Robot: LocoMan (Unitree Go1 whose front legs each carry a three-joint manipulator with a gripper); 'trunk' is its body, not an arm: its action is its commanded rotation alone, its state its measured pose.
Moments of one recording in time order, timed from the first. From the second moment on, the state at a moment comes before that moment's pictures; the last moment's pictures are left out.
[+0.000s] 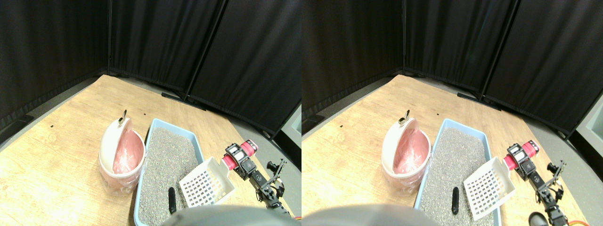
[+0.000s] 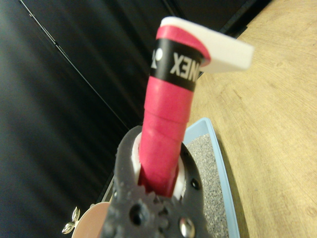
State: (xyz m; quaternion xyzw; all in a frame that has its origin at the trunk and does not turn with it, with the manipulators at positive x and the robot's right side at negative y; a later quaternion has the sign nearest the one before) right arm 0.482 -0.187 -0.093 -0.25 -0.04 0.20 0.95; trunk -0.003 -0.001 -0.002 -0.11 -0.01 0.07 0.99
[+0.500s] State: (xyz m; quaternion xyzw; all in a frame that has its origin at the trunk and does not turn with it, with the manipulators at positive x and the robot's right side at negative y) right arm 0.491 -0.177 -0.102 -0.30 -0.03 0.18 0.94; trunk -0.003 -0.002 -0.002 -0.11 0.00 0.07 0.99
